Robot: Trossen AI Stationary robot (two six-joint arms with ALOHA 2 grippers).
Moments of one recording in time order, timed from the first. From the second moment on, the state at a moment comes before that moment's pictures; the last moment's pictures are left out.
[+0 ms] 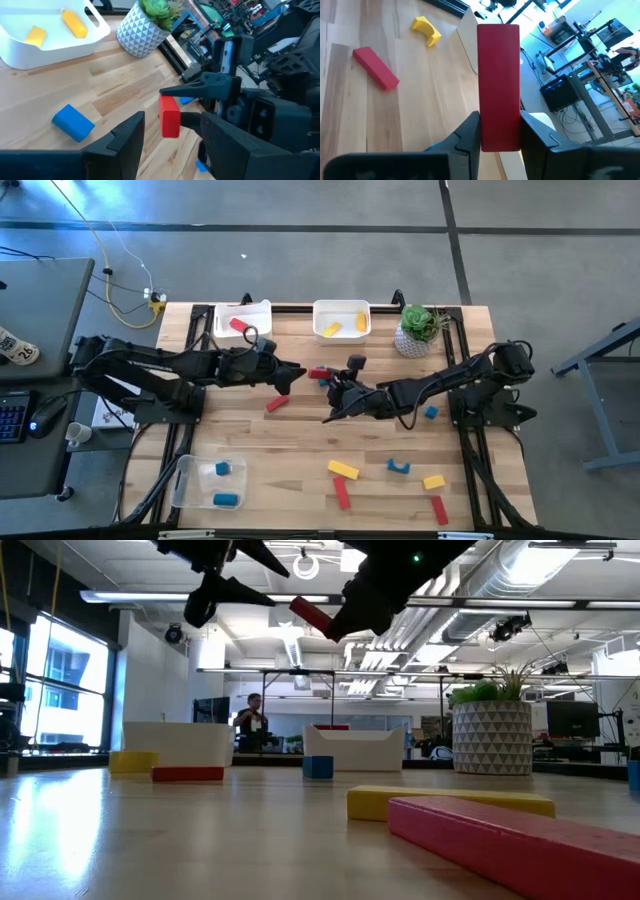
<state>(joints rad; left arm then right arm) 0.07 1.17 0.82 -0.05 -0.33 -0.89 0.21 1.67 1.11 -0.03 0.83 -0.27</state>
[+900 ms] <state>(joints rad) 0.11 1.34 0.82 0.12 -0.27 -0.82 0.20 1.67 1.11 -0.02 0.84 -0.21</state>
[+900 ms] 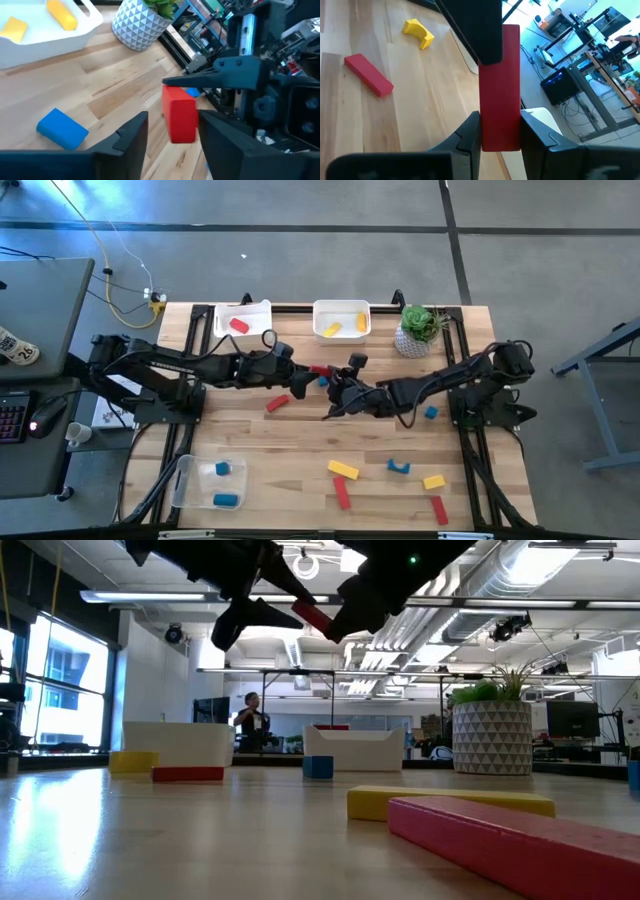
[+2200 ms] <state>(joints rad) 0.16 1.34 0.82 0.06 -0.34 -0.52 0.19 1.67 1.11 -0.02 0.90 -0.11</state>
